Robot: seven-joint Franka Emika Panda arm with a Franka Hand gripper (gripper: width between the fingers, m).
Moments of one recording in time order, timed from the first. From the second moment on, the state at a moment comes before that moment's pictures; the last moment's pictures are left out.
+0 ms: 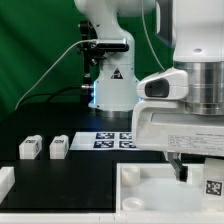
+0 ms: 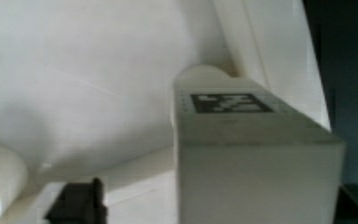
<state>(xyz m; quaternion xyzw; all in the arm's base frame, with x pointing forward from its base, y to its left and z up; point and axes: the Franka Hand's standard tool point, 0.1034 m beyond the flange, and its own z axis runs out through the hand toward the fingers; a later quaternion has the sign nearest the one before) 0.640 0.106 0.067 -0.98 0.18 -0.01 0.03</state>
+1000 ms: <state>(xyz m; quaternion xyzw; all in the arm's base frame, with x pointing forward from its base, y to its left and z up) 0.630 0.109 0.067 -0.63 0.77 0.02 0.03</state>
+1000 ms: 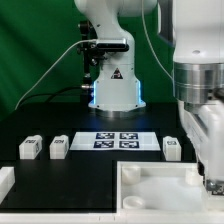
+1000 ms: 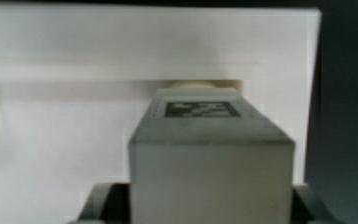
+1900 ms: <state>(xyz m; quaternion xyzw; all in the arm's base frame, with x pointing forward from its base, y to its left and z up) 0.626 0.106 0.066 -0.56 0.83 0.01 0.04</state>
